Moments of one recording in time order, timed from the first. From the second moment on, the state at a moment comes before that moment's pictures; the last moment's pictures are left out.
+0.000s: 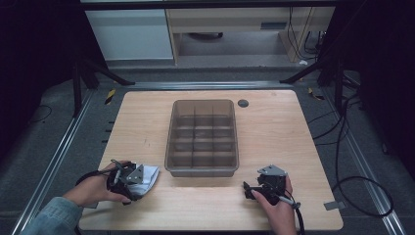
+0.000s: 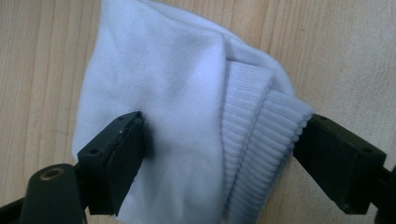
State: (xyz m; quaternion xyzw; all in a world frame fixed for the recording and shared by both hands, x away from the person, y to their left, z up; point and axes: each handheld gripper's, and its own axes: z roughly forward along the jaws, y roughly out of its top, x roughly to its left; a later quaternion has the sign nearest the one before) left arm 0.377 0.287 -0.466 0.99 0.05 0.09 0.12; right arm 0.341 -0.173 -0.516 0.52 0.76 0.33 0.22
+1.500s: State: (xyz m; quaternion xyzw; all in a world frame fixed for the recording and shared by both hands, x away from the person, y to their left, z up) left arm 0.397 0.288 -0.425 0.99 0.07 0.04 0.12; right arm 0.341 -0.173 -0.516 0.52 0.76 0.33 0.22
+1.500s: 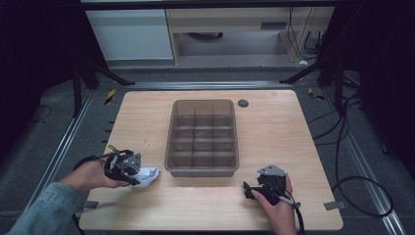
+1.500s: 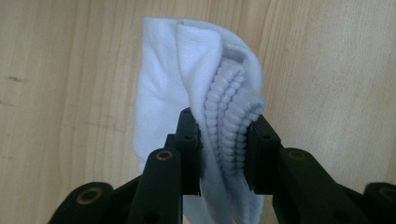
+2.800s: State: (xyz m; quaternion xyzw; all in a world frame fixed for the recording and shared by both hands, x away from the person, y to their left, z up) left arm 0.438 0.208 -0.306 0.99 0.02 0.08 0.11; right arm 0.341 -0.173 -0.516 0.52 0.76 0.33 0.22
